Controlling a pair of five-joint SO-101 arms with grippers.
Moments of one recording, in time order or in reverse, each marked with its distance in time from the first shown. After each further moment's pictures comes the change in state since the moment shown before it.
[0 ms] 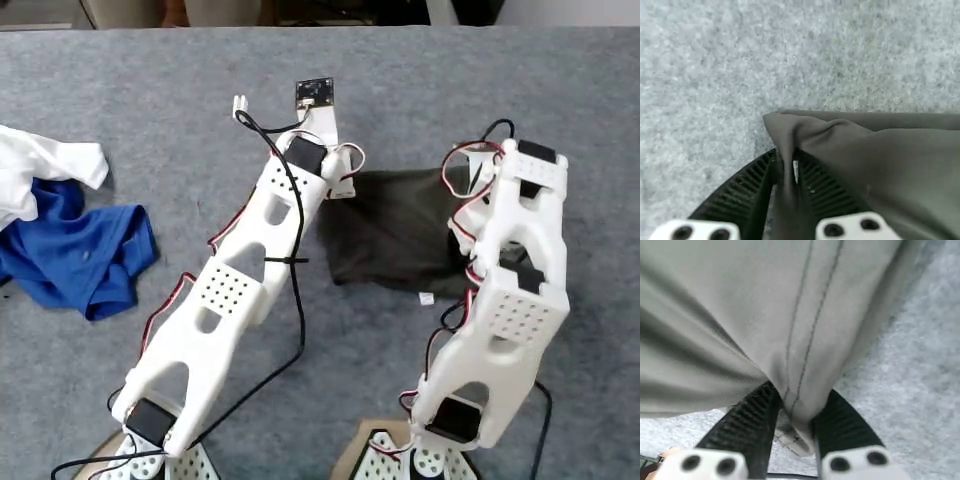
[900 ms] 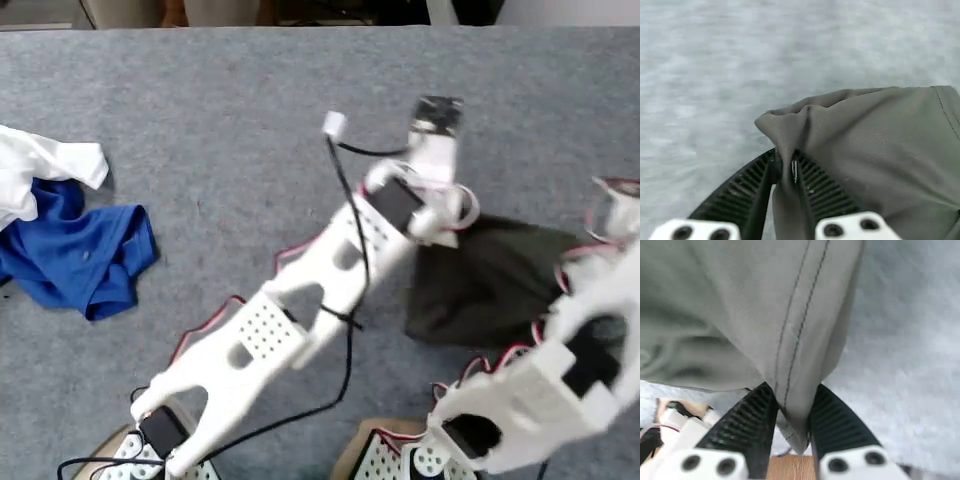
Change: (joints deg) left arm 23.6 -12.7 -2.3 1.3 0.4; right arm 34.5 -27.6 11.6 7.1 15.0
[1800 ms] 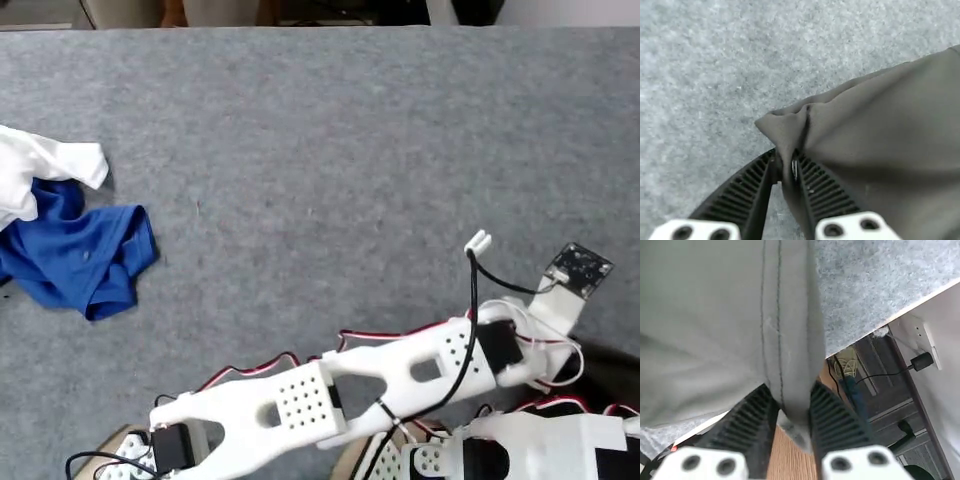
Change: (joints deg) left arm 21.7 0.0 21.1 -26.4 0.0; right arm 40.7 -1.4 0.4 -17.6 19.6
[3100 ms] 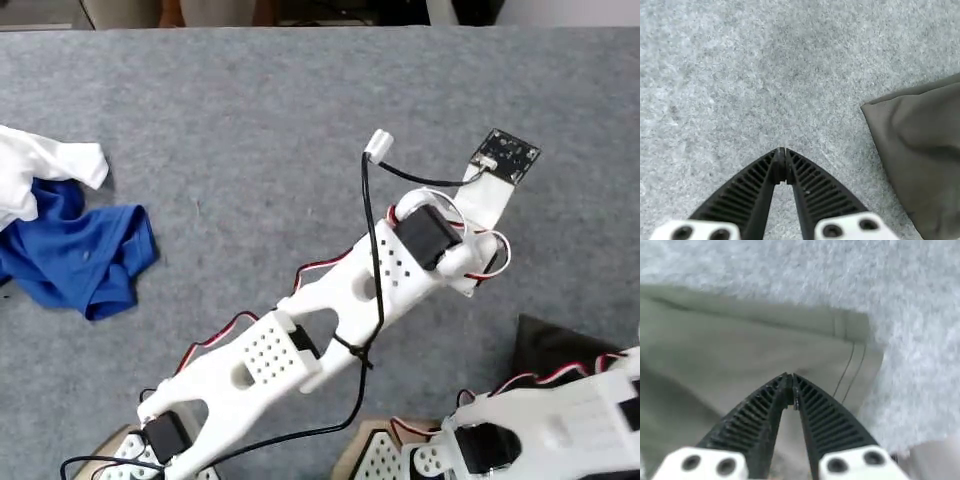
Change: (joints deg) left arm -15.7 -8.4 -20.6 40.5 -11.1; right arm -21.1 13.5 -6.4 -2.2 -5.5
